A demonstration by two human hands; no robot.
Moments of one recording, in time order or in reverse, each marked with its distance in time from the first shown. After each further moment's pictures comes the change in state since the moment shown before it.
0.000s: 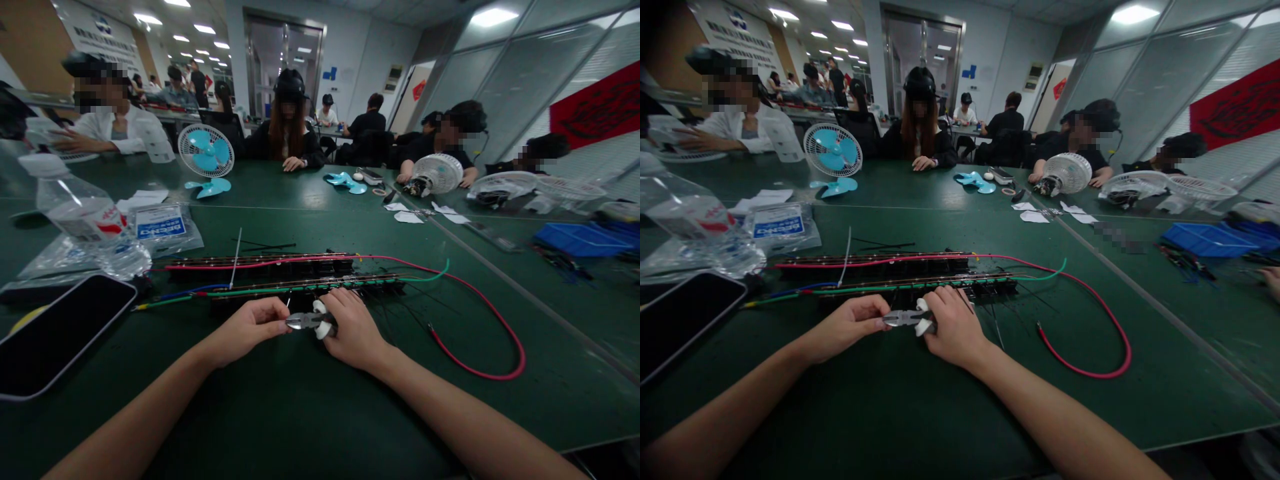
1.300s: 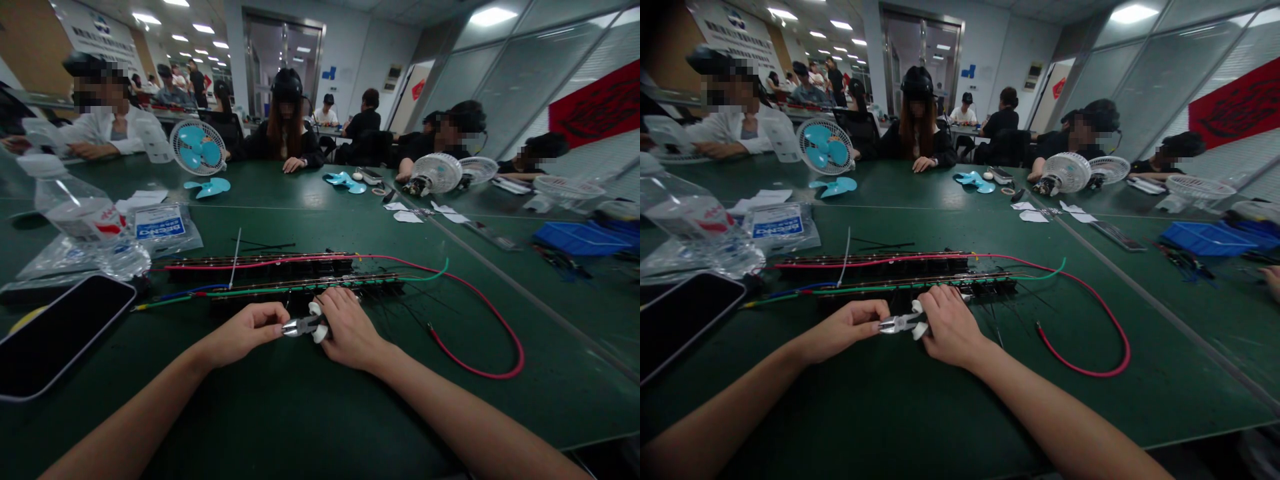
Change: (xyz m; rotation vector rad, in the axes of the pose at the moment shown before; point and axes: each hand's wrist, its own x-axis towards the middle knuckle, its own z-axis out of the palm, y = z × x) left_hand -0.004 0.006 -0.002 0.064 -0.105 -0.001; right_hand 0.002 0.001 0.002 -0.053 -0.046 -0.118
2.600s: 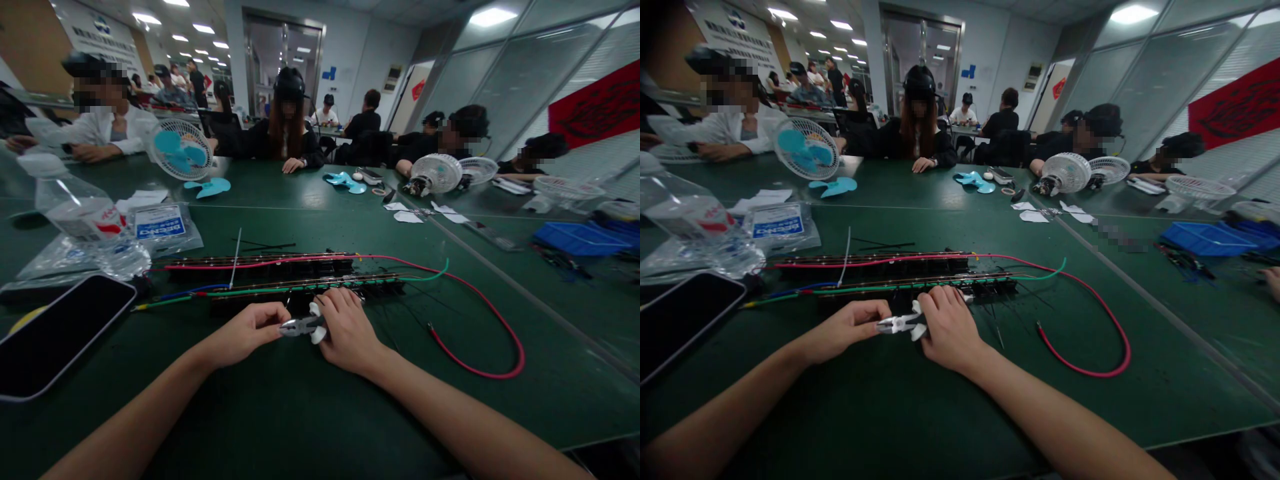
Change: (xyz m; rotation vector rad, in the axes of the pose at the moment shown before) left_hand 0.000 0.006 0.005 0.038 0.028 -0.034; right_hand -0.003 -0.008 0.002 -0.090 0.027 0.066
